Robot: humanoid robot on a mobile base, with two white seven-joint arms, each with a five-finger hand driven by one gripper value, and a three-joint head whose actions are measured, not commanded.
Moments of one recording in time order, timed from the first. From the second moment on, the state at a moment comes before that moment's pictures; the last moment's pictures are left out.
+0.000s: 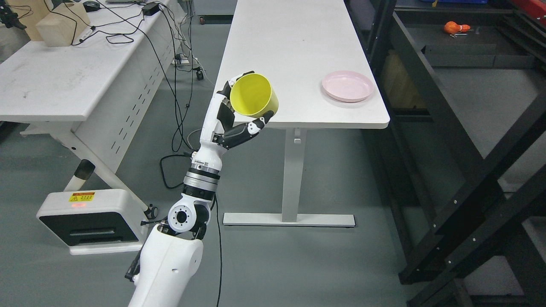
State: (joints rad) left arm -0.60 0.00 -0.21 -1.25 0.20 -0.48 -0.07; right arm 0.00 0.00 0.00 -0.24 0.00 0.09 -0.12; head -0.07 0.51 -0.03
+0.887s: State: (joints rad) left arm -0.60 0.00 -0.26 -1.26 0.20 -0.47 -0.07; right arm 0.00 0.00 0.00 -0.24 0.00 0.09 -0.12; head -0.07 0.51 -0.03
